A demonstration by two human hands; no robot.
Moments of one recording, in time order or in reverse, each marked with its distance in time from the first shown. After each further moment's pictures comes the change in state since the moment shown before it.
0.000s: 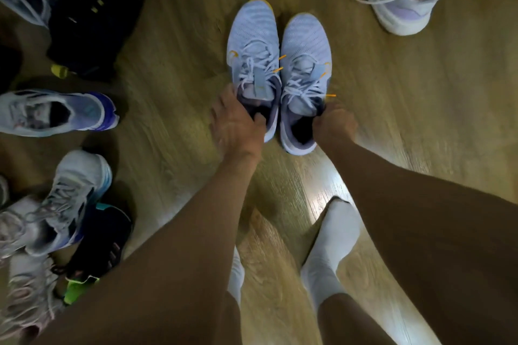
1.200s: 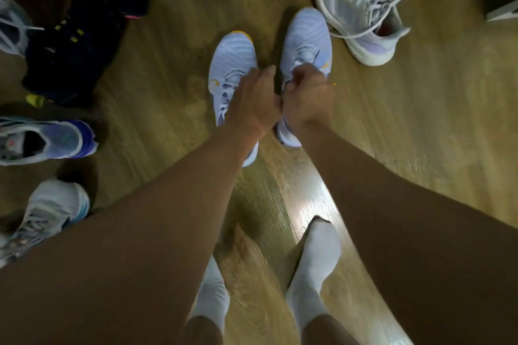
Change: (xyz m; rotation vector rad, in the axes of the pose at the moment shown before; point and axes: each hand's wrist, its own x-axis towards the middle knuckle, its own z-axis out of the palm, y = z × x) left_hand 0.052 0.089 -0.005 0.131 -0.246 0.496; right_hand 0.007 -0.064 -0.069 0.389 0.297 -0.220
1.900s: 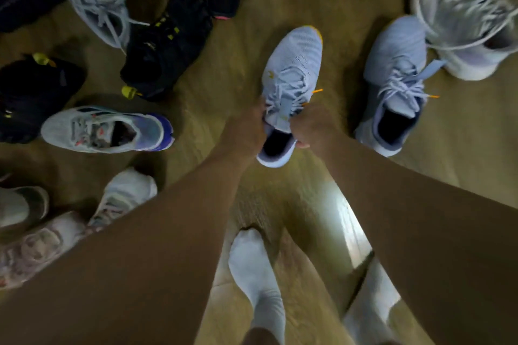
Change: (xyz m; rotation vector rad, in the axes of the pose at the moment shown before) left_hand -0.042 -0.165 -0.046 0.021 -0.096 -0.227; right_hand -0.050 -0.079 0.116 0.019 -0.505 0.321
